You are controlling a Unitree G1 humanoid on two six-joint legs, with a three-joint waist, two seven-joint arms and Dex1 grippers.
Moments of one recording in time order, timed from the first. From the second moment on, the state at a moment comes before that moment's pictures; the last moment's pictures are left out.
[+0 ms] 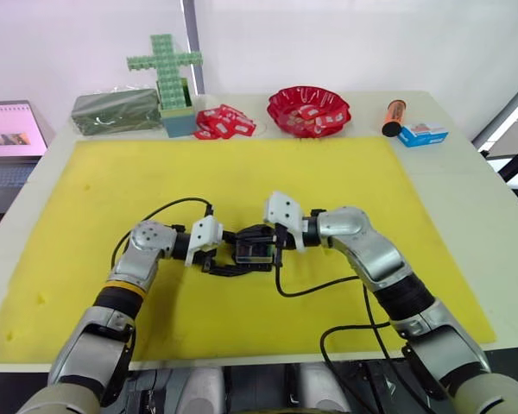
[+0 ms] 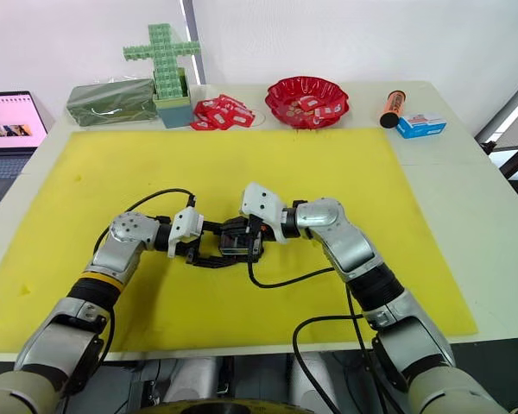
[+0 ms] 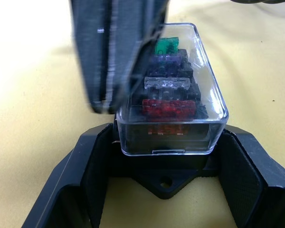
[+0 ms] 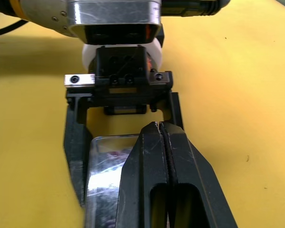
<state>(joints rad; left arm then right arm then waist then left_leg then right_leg) -0.55 0.44 -0.21 0.53 -0.19 -0.24 -1.42 -0.59 -0.40 0.40 0.04 0.18 0.33 1.00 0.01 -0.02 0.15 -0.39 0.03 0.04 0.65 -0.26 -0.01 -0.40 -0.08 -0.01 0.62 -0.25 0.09</state>
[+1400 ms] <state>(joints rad) -0.56 0.43 -0.22 0.55 -0.19 -0.27 -1.45 -0.52 -0.41 0.37 0.16 0.15 0.30 0.93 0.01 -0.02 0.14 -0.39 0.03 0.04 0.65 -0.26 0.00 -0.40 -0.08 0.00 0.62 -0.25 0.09</state>
